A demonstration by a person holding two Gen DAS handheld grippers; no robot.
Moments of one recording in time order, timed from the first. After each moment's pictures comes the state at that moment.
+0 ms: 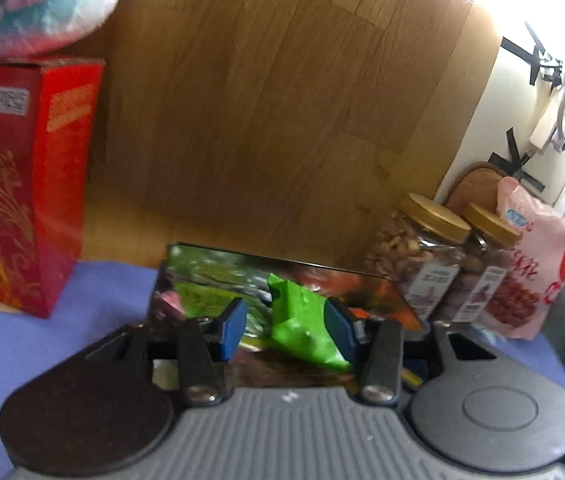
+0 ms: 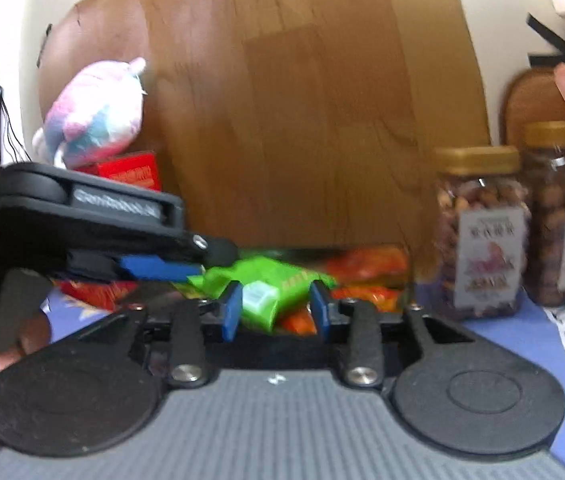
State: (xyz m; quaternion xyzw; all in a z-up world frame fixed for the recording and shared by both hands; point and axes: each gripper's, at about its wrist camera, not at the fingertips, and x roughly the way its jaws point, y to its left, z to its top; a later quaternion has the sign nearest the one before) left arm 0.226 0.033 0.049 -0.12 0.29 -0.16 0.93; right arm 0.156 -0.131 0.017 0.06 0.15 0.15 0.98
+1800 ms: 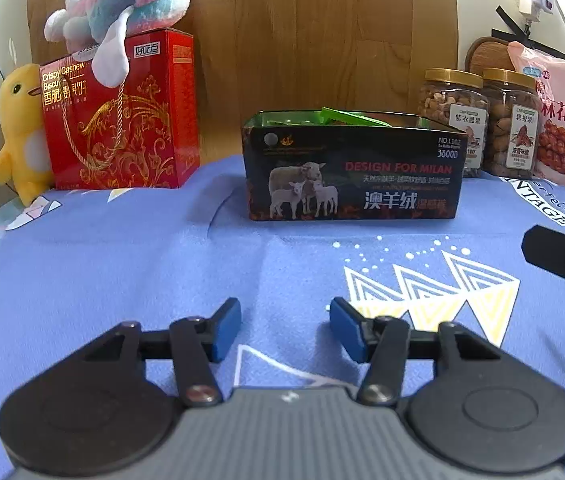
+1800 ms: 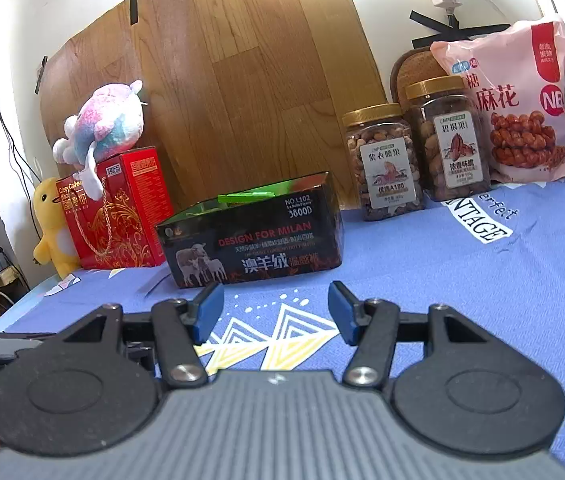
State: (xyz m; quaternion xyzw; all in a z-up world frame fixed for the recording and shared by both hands) left arm 0.053 0.015 -0.012 0.02 0.31 -0.02 0.95; right arm 0.002 -0.144 -0.007 0.13 0.16 0.08 0.98
